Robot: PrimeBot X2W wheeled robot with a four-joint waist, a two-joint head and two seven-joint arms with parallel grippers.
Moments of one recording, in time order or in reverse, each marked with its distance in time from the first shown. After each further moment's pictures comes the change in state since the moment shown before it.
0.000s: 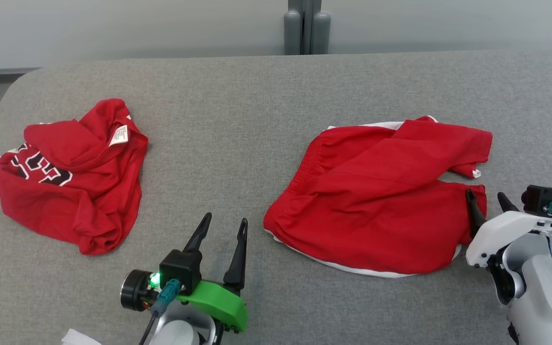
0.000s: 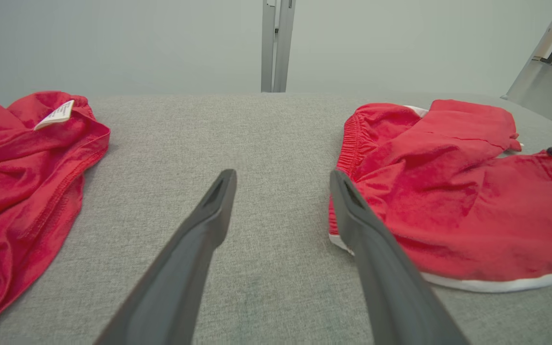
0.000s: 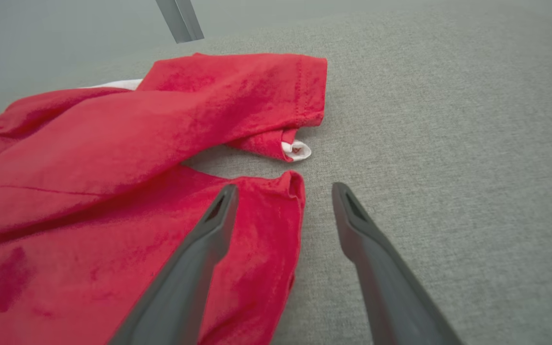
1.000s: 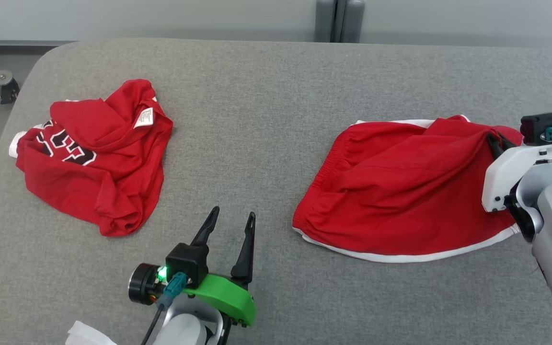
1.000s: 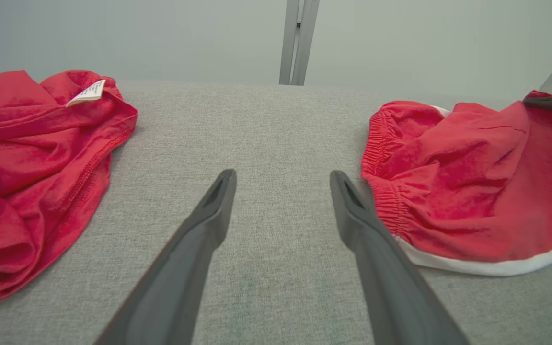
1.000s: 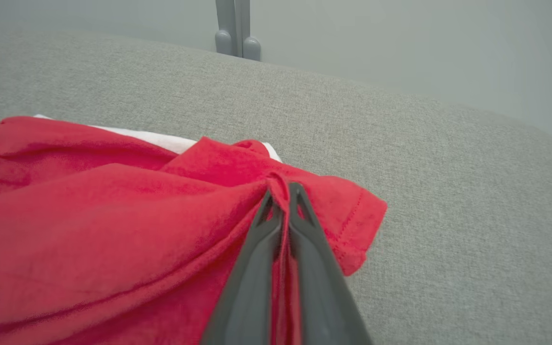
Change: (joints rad) left arm -0.032 -0.001 -0.051 0.001 -0.046 0.024 0.000; right arm -0.295 -0.175 0.304 0.174 0.015 0.000 0.052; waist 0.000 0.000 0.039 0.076
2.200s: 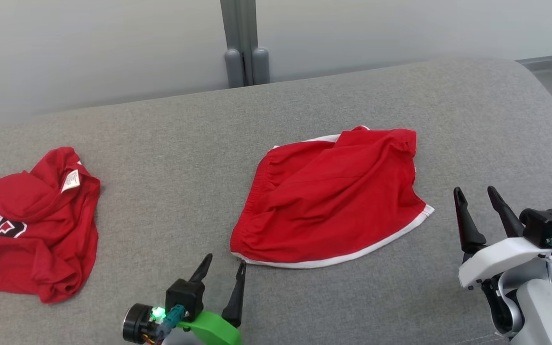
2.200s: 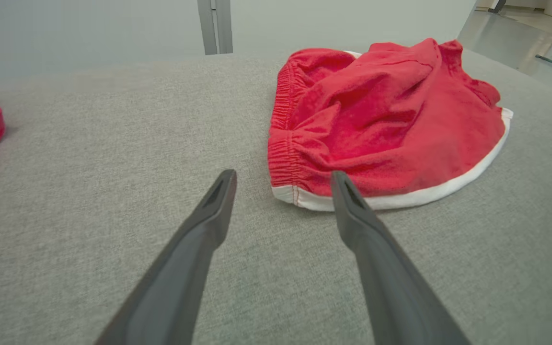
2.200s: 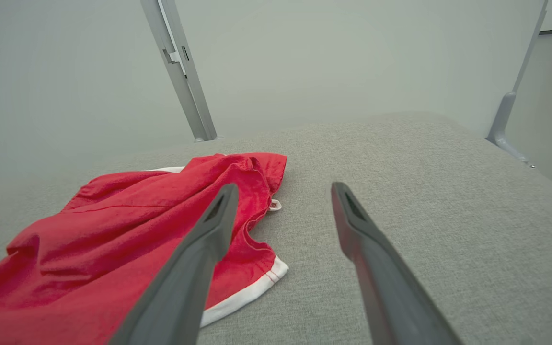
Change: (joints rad) left arm 0.090 0.000 0.058 0.113 0.061 -0.060 0.000; right arm 0.475 0.143 -0.177 -0.463 0.055 0.000 -0.223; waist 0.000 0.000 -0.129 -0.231
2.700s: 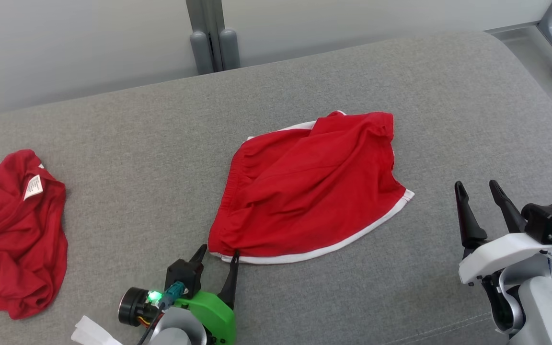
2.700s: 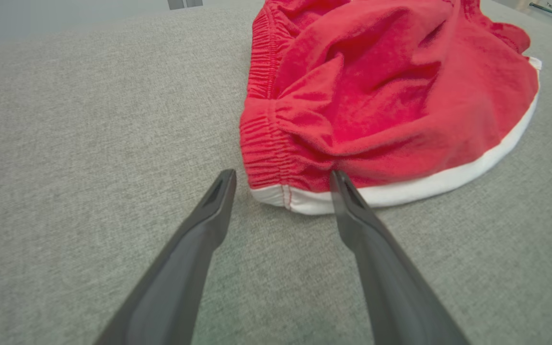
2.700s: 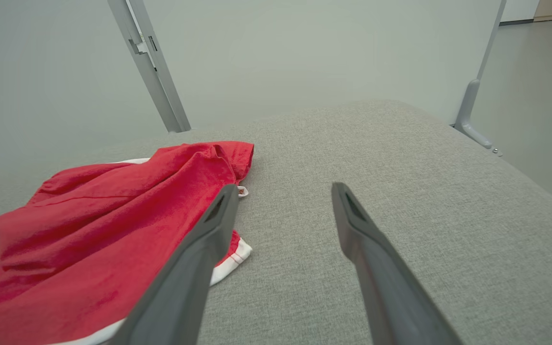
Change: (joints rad) left arm -0.142 0.000 -0.027 0.227 -0.007 -0.026 0.000; right arm 0.020 0.023 -0.044 -0.084 -0.042 0.000 0.051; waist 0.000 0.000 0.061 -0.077
